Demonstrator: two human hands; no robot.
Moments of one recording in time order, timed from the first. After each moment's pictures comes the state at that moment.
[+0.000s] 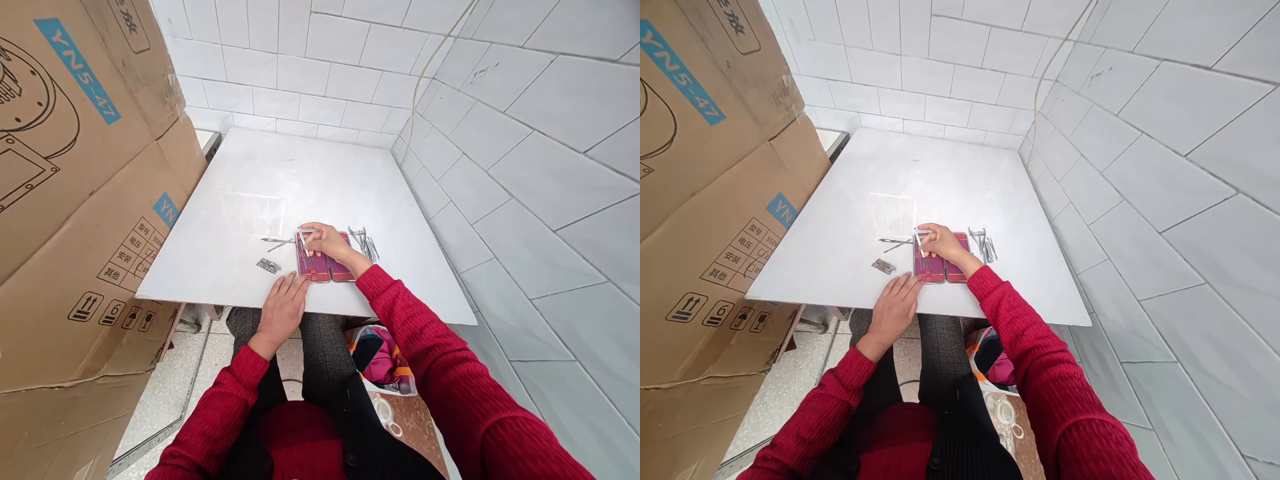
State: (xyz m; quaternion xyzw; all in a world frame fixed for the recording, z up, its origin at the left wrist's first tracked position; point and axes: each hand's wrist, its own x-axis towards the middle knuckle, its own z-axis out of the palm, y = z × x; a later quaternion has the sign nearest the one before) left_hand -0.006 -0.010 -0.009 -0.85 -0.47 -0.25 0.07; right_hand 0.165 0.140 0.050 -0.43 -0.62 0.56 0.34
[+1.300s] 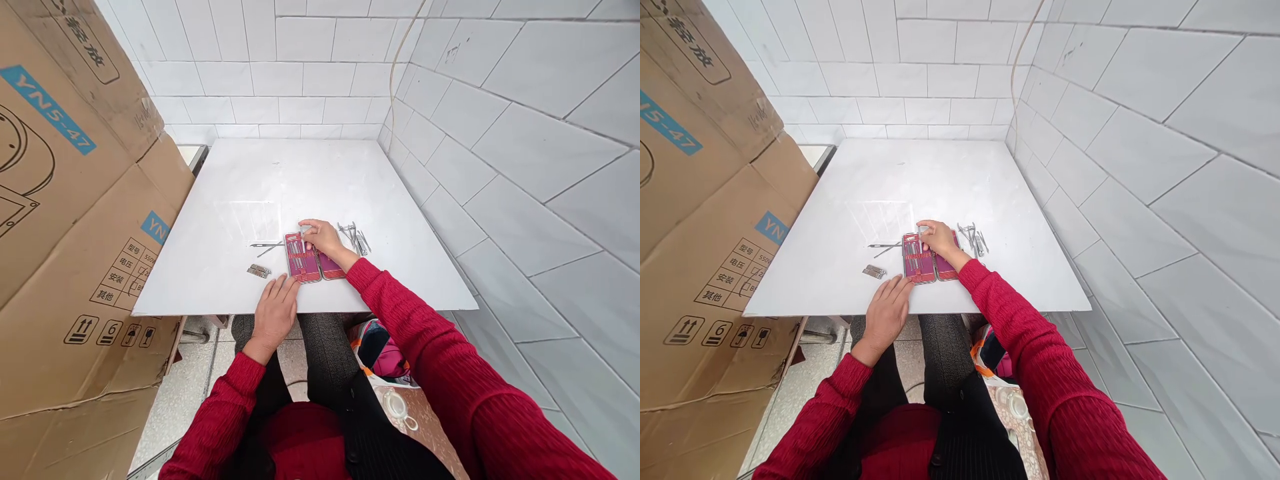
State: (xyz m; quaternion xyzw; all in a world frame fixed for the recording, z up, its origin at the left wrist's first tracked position) left_hand -0.005 -0.008 -0.004 -0.85 -0.46 -0.23 0.09; right_hand 0.181 0.153 0.040 -0.53 -0.60 0.45 0.39
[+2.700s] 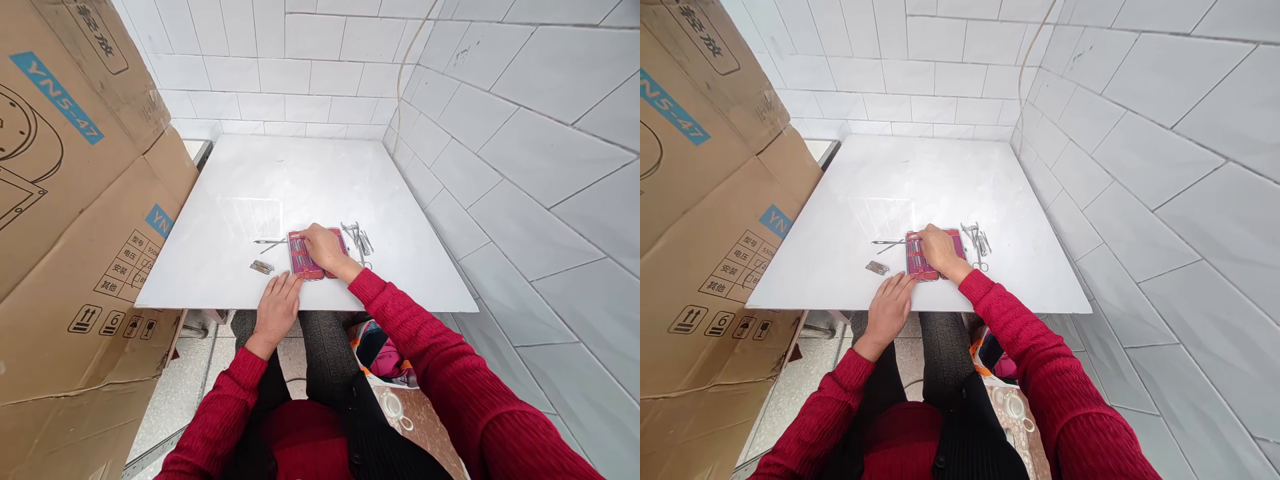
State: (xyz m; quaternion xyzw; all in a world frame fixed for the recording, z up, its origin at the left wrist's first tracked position) left_hand -0.004 -0.008 -0.008 -0.85 -0.47 -0.24 0.07; right_hand 0.167 0.118 0.056 -0.56 -0.81 0.05 0.14
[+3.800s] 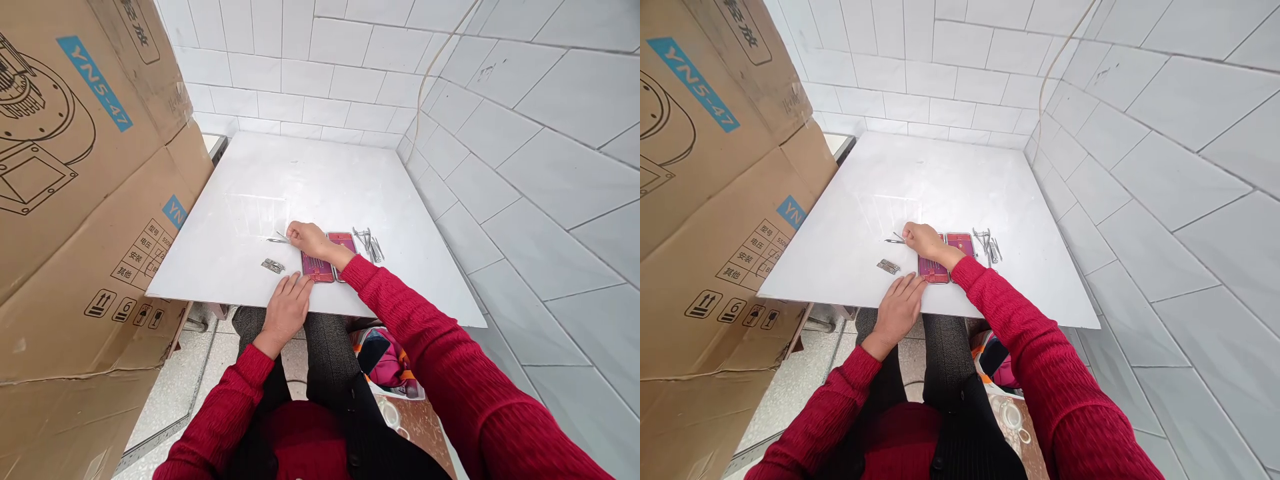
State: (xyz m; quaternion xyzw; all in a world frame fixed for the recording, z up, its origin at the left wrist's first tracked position) left_hand -0.005 -0.010 -0.010 -0.85 -0.47 -0.24 0.06; right_hand 0.118 0.152 0.062 -0.45 -0.84 0.24 0.19
